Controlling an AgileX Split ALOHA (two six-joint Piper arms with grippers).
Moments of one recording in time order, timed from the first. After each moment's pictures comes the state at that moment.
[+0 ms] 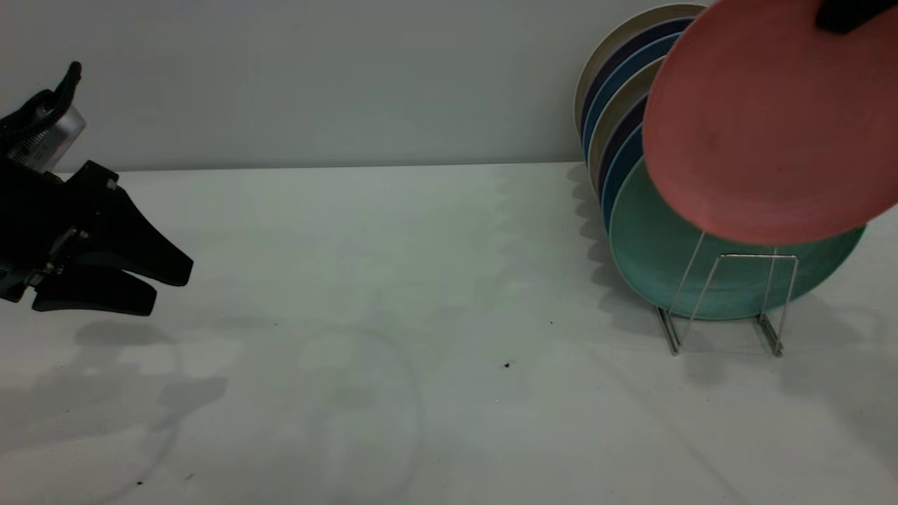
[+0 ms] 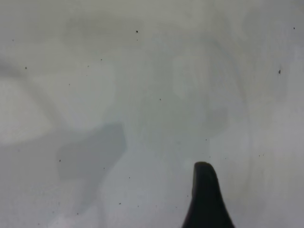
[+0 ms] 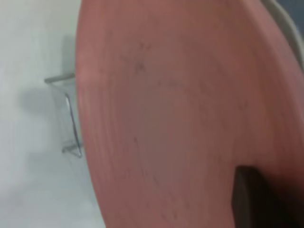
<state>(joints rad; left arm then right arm) 0.21 2.00 -0.92 -1.15 0.71 1.12 0.09 1.67 -1.34 0.20 0.70 -1.41</state>
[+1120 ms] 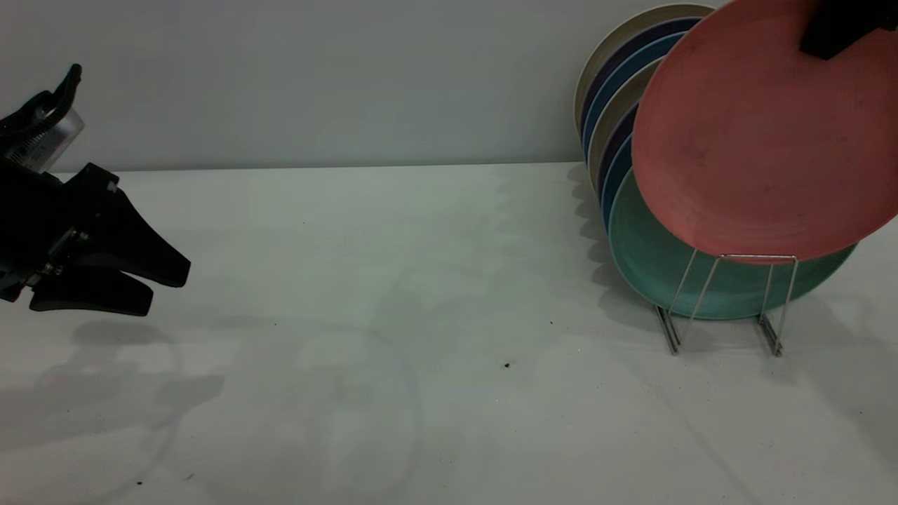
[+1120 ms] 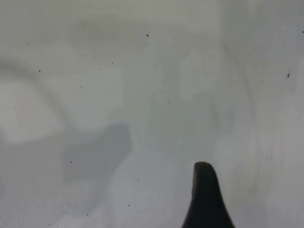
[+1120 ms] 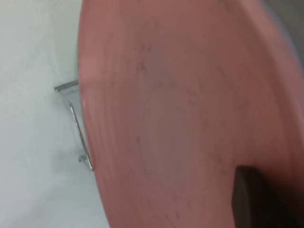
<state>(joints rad) 0.21 2.00 -0.92 -1.15 0.69 1.12 0.09 1.77 -1.38 0.20 0.71 -1.30</state>
